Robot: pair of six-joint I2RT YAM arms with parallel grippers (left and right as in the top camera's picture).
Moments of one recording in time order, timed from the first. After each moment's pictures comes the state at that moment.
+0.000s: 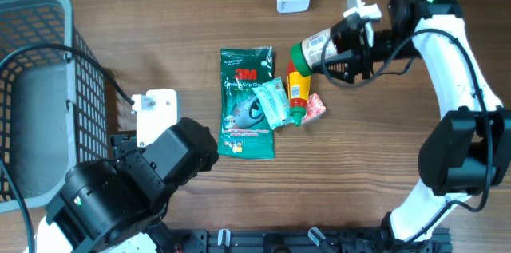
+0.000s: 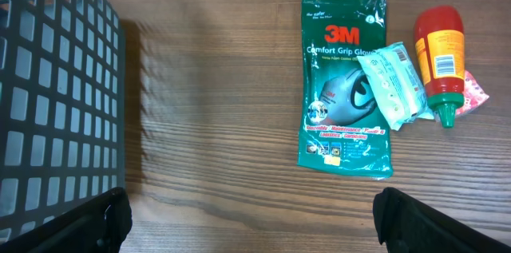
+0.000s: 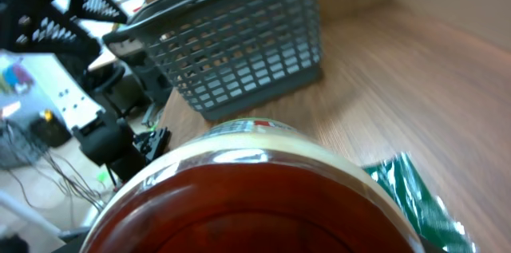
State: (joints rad) left arm -0.86 1.02 1.43 -1.54 -0.55 -0.77; right arm 0.01 1.92 1.65 -1.50 -1.38 -1.47
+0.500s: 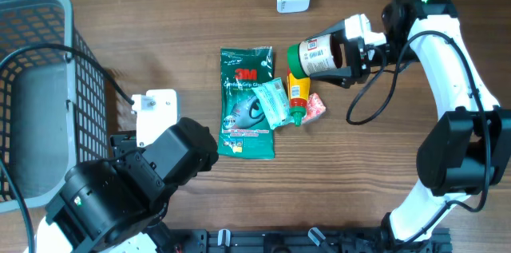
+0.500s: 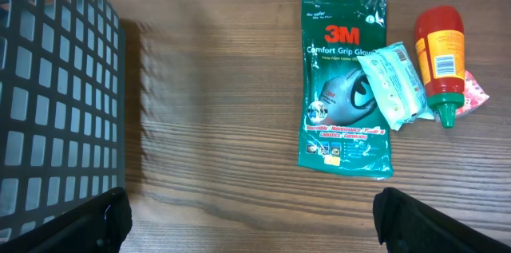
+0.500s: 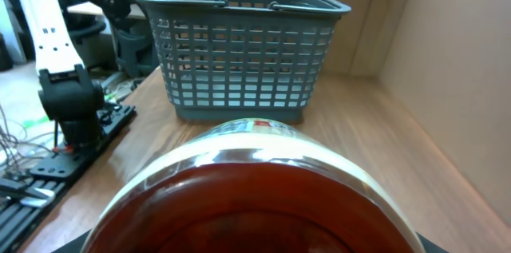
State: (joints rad) left arm -0.86 1.02 1.43 -1.54 -0.55 -0.77; right arm 0.03 1.92 1.65 -1.60 -1.44 -1.99
